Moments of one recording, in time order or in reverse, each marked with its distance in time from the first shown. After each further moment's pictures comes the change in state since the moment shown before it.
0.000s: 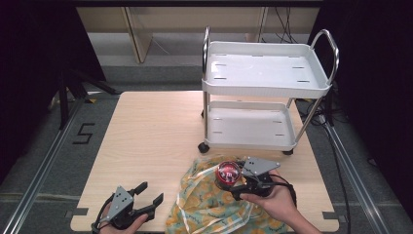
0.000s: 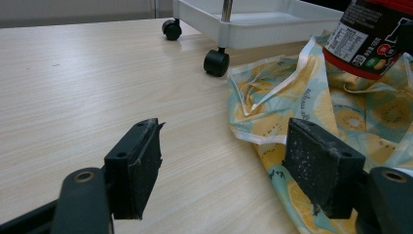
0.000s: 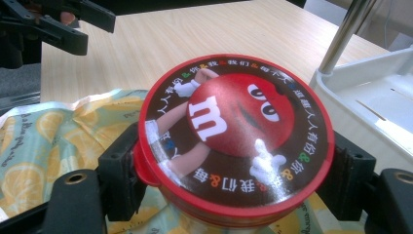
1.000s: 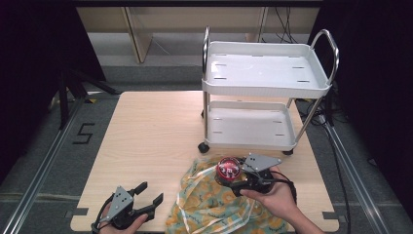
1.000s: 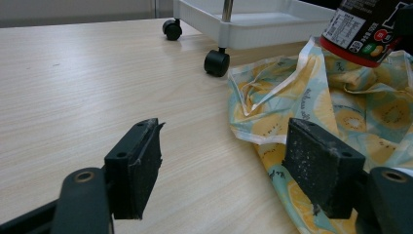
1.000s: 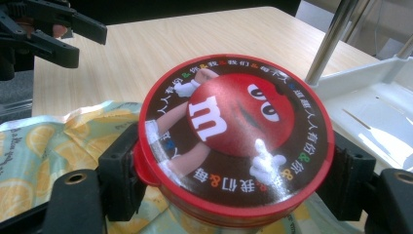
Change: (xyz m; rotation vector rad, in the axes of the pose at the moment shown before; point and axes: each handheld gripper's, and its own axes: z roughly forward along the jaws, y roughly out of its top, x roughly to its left) left arm 0.000 0.000 0.000 -0.002 -0.003 0.001; right arm -0.005 0.007 -0.002 -0.020 -0.014 0.011
